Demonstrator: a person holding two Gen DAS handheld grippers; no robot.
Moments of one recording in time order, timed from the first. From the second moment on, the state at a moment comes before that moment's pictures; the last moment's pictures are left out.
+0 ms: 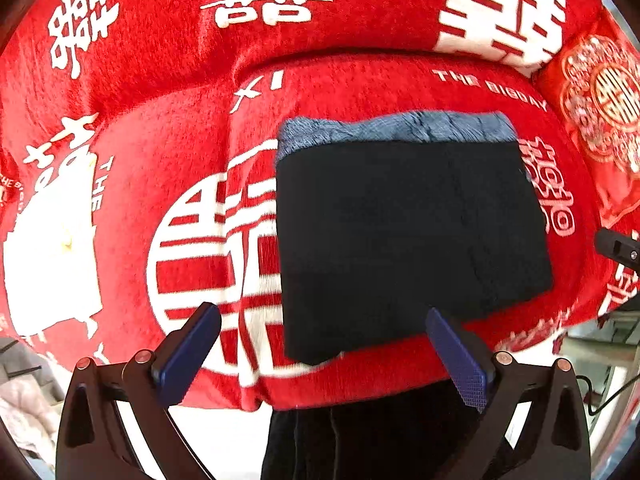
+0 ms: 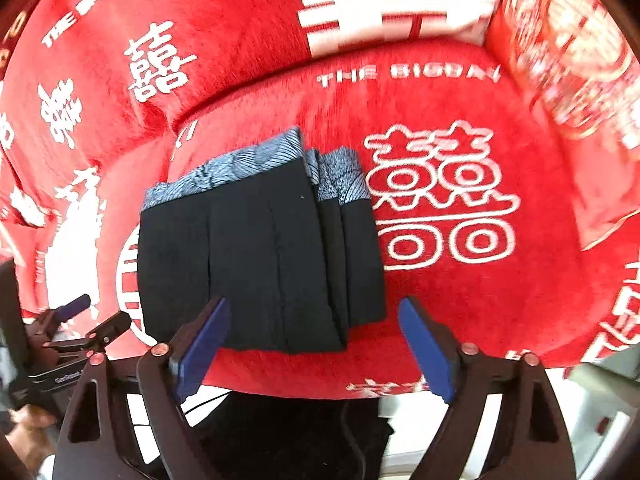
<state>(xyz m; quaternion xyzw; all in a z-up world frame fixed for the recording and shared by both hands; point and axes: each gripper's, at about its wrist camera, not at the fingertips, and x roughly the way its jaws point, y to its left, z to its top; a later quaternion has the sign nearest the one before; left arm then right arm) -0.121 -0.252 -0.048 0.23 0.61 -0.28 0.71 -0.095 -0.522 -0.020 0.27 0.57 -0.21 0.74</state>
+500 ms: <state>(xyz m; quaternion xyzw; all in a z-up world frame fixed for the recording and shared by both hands) -0.139 -0.248 0.013 0.26 0.58 -0.25 0.73 -0.090 -0.470 0.023 0.24 0.61 -0.24 0.72</state>
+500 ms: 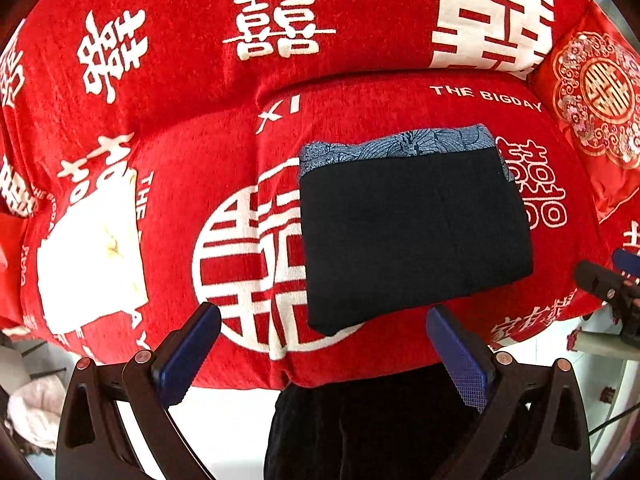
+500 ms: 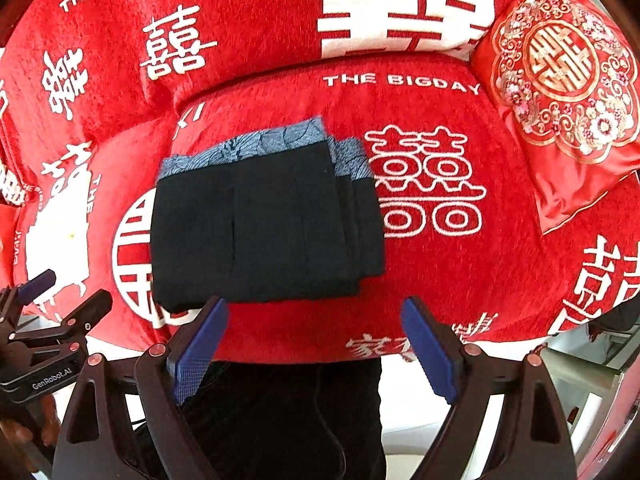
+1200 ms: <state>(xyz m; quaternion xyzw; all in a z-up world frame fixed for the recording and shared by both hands) -0.174 -0.272 -0.005 0.28 0.62 -0.19 0.71 -0.086 -0.485 0.005 0.20 0.66 -0.19 0.69</state>
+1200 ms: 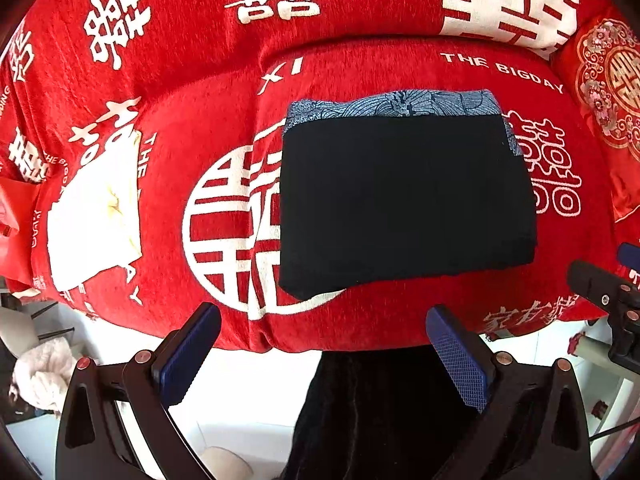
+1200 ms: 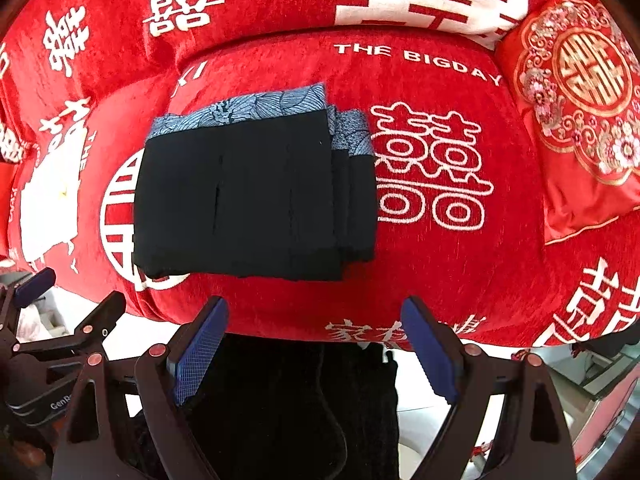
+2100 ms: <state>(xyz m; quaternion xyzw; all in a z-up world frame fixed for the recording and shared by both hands) -0.185 -0.279 0.000 0.28 0.62 -0.18 0.71 -0.083 -0.485 0.009 0.19 0.67 -0.18 0.70</state>
